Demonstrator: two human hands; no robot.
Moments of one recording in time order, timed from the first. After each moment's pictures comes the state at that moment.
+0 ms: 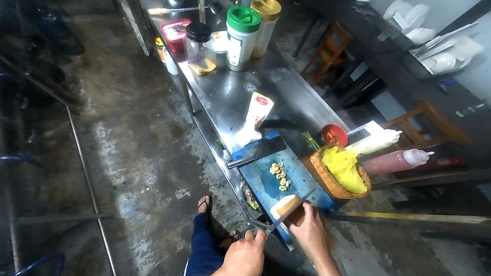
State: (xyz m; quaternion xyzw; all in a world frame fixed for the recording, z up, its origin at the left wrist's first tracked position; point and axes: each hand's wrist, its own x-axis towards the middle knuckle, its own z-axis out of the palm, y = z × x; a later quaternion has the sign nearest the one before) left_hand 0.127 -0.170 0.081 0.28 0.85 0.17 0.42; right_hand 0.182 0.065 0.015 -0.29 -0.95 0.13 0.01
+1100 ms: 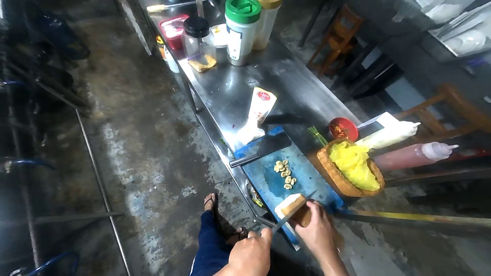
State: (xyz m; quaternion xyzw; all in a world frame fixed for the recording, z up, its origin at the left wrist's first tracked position) left_hand 0.111 -0.147 0.113 0.24 0.84 0.06 0.49; right_hand 0.184 0.068 0.012 -0.27 -0.95 0.15 0.04
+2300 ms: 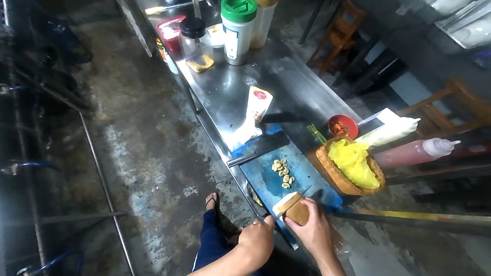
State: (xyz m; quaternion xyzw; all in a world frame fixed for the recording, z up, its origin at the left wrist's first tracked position) left_hand 0.099 -0.104 0.079 0.22 0.83 0.09 0.50; right_hand 0.188 0.073 0.004 -0.25 -0.94 0.20 0.08
